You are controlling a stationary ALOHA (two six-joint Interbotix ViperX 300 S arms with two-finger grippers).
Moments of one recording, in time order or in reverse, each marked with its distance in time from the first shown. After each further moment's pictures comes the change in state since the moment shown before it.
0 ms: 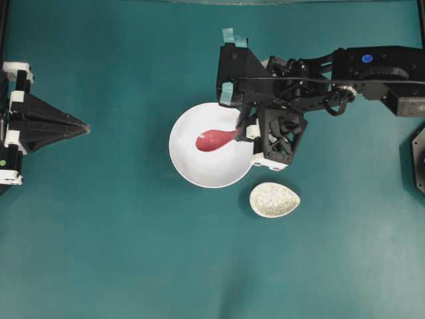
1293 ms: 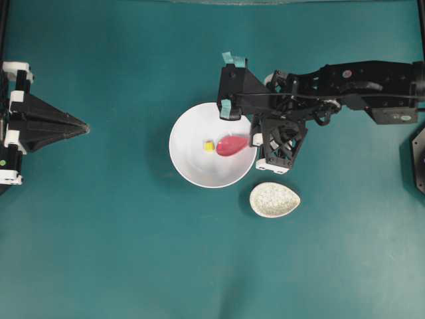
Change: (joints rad) left arm 0.000 -0.002 0.000 0.000 0.000 0.000; right arm -0.014 0.087 0.100 -0.023 -0.069 0.002
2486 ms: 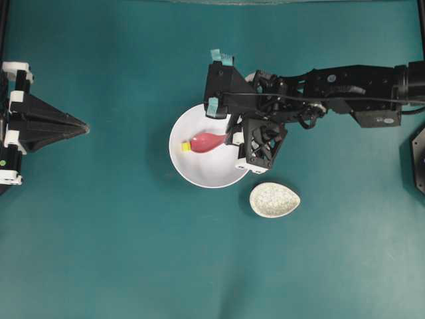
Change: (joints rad) left arm 0.000 -0.002 0.000 0.002 -0.002 0.002; right arm 0.012 0.054 -0.037 0.018 -0.153 -0.009
